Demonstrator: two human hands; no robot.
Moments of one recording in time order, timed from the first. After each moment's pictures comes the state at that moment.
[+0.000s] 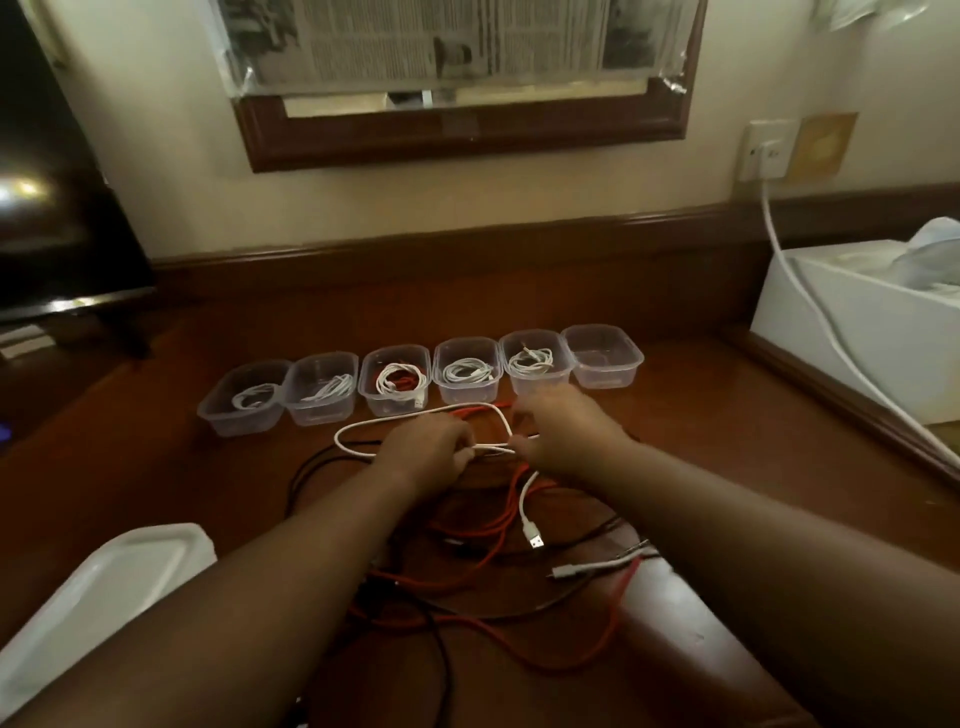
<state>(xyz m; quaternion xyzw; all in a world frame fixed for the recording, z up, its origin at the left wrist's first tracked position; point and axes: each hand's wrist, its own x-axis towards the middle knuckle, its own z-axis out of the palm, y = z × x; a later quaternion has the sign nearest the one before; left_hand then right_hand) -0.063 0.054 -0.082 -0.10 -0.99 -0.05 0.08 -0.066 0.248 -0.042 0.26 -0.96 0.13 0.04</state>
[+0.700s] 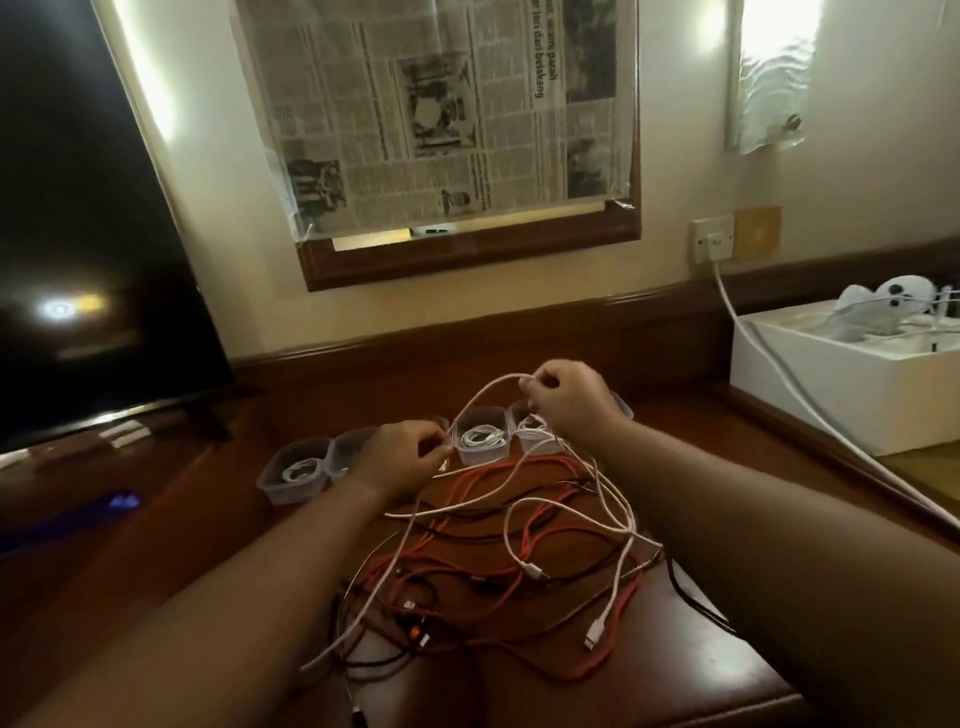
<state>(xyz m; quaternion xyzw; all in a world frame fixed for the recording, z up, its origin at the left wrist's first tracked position) 0.004 0.029 0.014 -0.08 -0.96 -0.18 0.19 -0.036 0.260 0.042 0.15 -0.85 0.47 0.15</state>
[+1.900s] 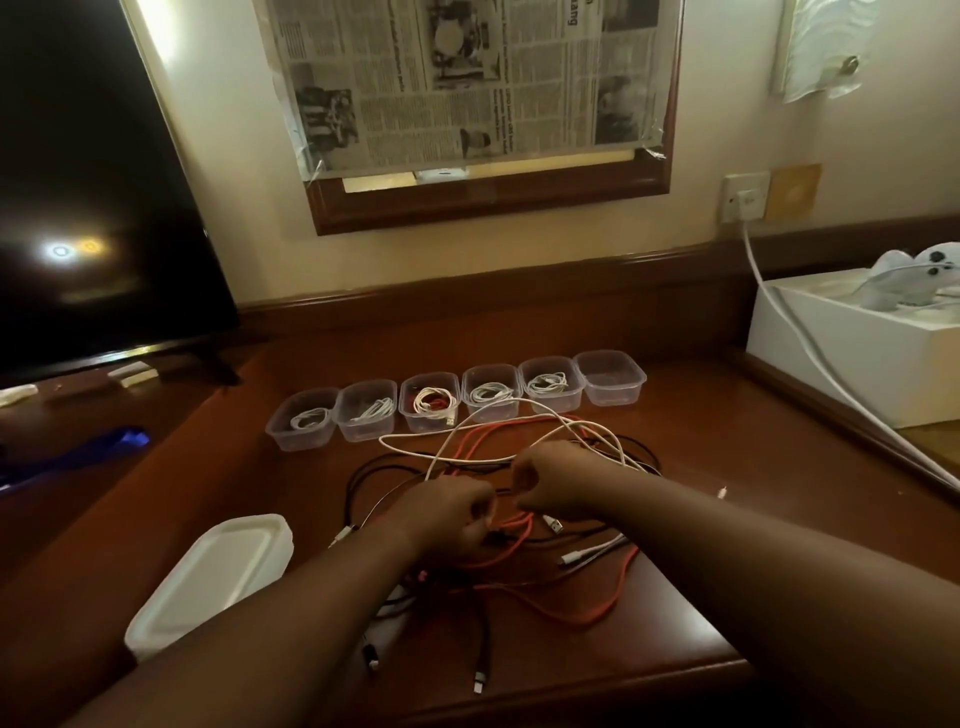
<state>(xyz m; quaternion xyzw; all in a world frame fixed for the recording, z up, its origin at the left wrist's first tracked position) 0.038 0.046 -0.076 -0.20 -0.98 -0.07 0.06 0.006 0.240 -0.032 0.30 -0.94 0.16 -0.08</state>
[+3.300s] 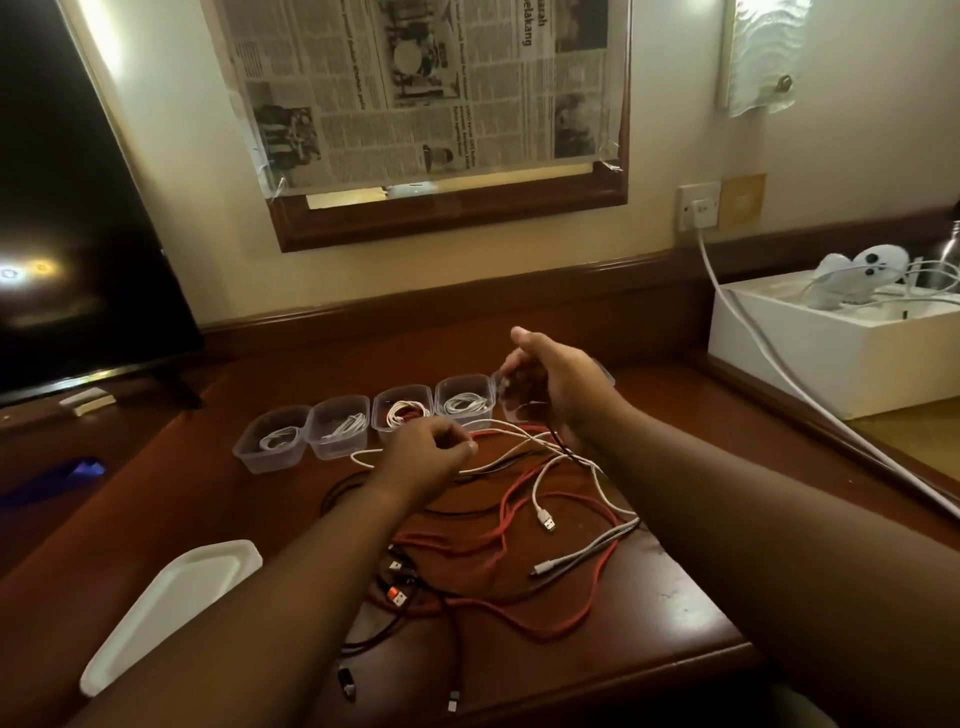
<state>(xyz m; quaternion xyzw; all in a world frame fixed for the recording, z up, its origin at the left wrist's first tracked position) 0.023 0.072 -0.022 -0.04 -0.90 -0.40 0.15 0.012 0.261 0.041 0.15 -0.65 0.74 -0.05</state>
